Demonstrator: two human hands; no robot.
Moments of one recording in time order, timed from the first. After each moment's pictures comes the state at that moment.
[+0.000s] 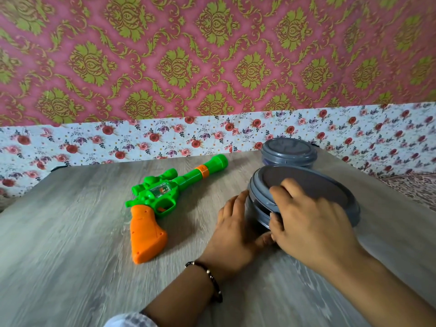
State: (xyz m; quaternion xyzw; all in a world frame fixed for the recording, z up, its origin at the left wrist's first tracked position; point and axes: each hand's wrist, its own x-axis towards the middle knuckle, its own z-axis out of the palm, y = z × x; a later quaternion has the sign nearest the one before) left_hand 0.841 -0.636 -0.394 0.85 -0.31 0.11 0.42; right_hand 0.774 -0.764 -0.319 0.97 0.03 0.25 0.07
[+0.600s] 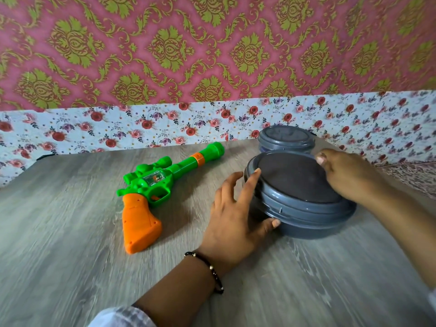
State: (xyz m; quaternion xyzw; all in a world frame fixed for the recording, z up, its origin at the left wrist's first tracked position) left_hand 0.842 -0.639 -0.399 0.86 -0.31 0.17 0.37; right_hand 0.845 -0.873 -0.316 0.98 -0.09 0.18 -0.10
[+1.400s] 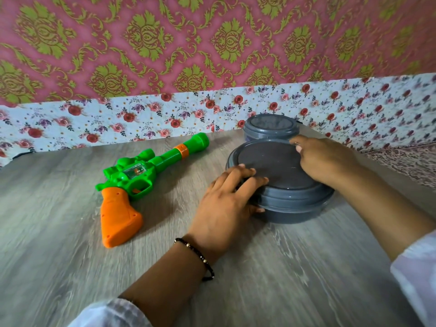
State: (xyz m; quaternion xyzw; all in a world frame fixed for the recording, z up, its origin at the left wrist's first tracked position) left_hand 0.844 -0.653 -0.396 0.82 -0.41 0.29 0.28; right_hand 0.852 -0.868 -0.319 0.98 -0.12 0.13 -0.05
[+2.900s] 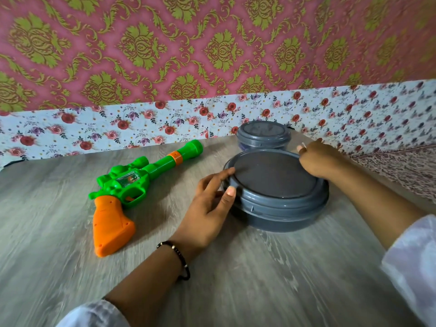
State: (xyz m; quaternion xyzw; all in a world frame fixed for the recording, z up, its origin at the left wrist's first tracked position) left_hand 0.843 -0.642 -0.388 0.74 -0.30 0.03 0.60; right_hand 0.872 -0.894 -0.318 0.96 -0.24 0.08 -0.15
